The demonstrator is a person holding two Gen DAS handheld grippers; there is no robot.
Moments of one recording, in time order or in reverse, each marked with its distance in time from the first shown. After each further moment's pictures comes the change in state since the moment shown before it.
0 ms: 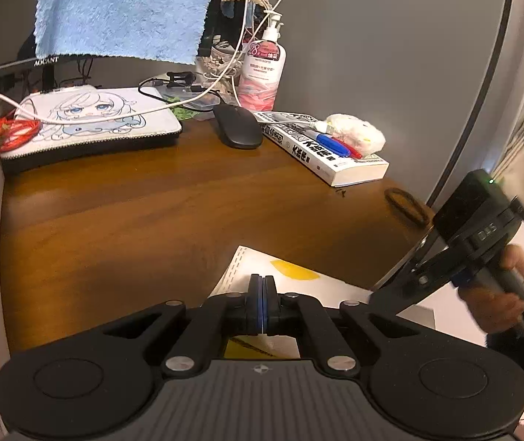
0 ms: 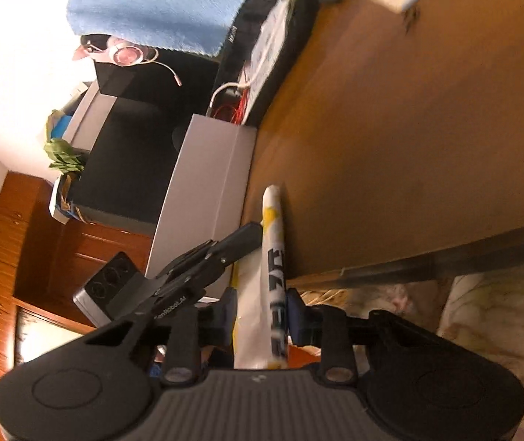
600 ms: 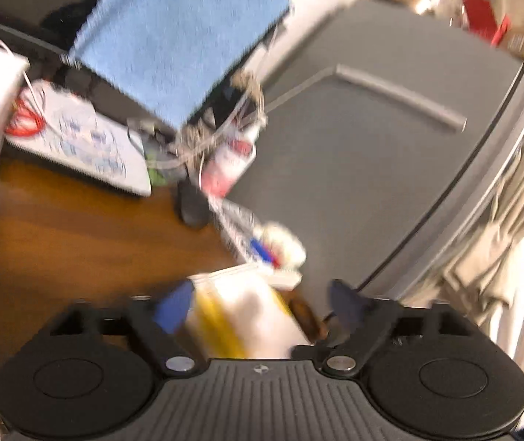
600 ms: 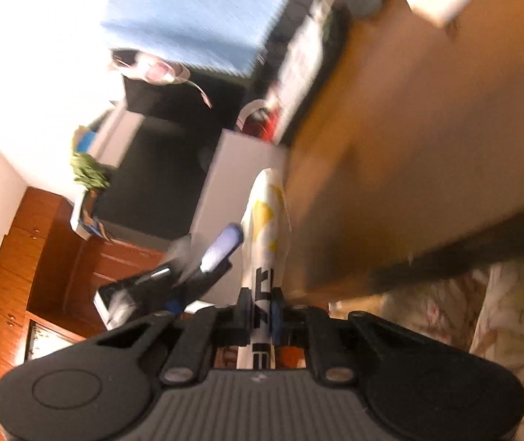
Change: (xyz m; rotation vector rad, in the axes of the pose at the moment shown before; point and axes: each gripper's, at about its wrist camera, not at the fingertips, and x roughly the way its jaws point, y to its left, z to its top) left arm -0.072 0.026 0.011 -0.358 -0.281 -0.285; right arm -0.016 0.038 -0.014 -0.065 -0.152 0.078
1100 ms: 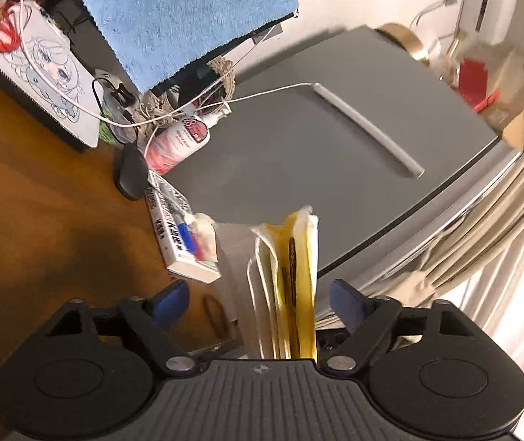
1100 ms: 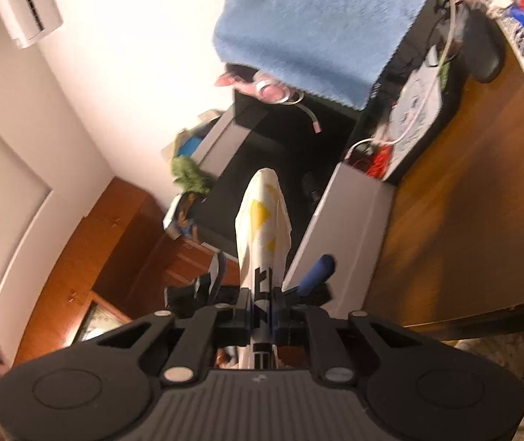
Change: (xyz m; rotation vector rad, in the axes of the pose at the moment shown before) left arm 0.019 0.014 -0.008 -0.272 0.025 -0.268; right arm -0.012 0.035 0.003 -0.143 -0.013 0.276
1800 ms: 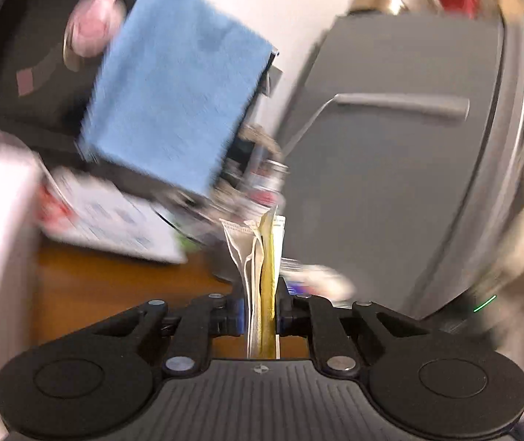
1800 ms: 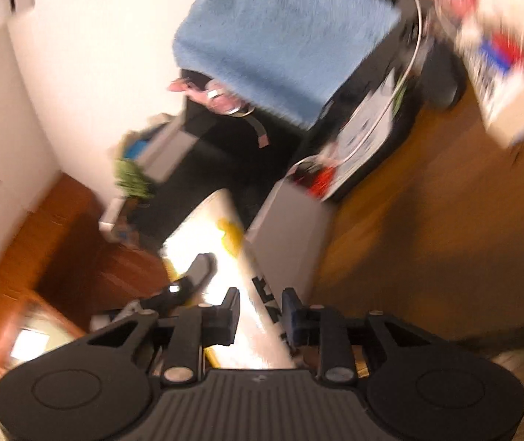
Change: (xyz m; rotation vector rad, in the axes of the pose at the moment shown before) left arm 0.004 -0.072 -0.032 0.612 -0.207 0.539; right arm -0.008 0.006 0.011 -0.123 -0.057 -0.336
